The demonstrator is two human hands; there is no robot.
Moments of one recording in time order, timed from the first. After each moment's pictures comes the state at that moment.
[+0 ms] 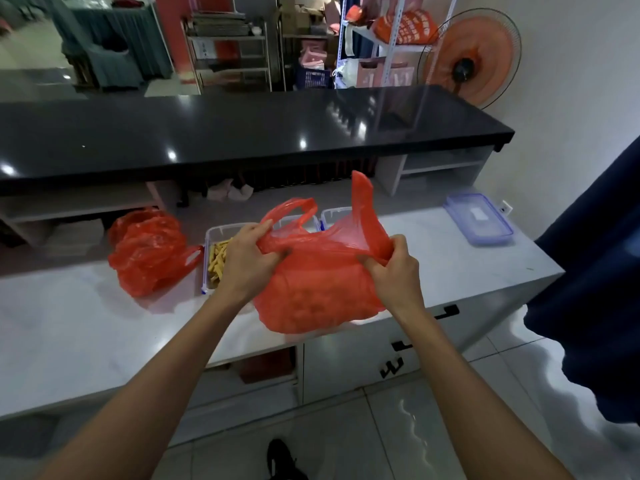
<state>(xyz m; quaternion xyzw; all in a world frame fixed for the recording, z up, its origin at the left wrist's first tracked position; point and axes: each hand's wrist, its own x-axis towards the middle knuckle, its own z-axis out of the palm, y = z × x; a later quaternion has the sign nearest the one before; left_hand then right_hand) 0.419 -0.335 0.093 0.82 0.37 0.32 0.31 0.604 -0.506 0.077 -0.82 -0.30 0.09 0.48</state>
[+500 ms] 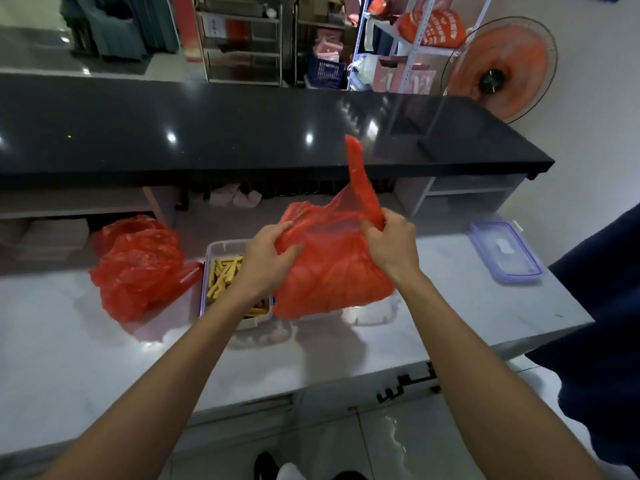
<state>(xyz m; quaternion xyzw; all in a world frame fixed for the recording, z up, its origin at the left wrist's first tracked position) 0.471 -0.244 0.071 0.79 0.37 0.27 0.40 0.663 -0.358 0.105 -0.83 -0.34 0.06 0.43</state>
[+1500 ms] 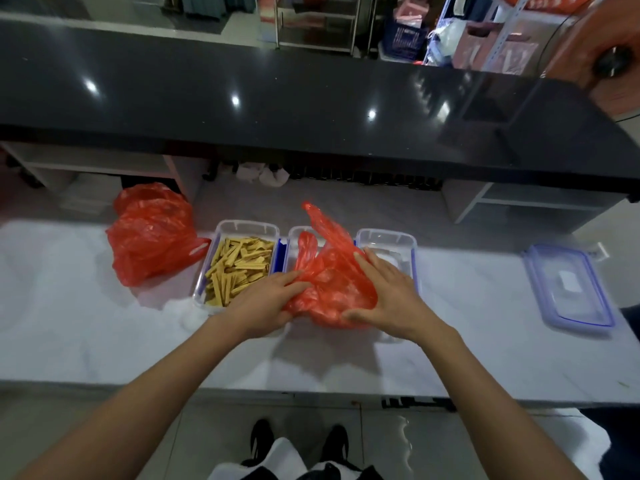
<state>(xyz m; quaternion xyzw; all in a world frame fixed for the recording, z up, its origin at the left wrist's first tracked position) 0.468 -0.263 -0.006 0.94 0.27 0.00 0.19 0.719 -0.386 0.025 -0.73 -0.64 0.23 0.10</state>
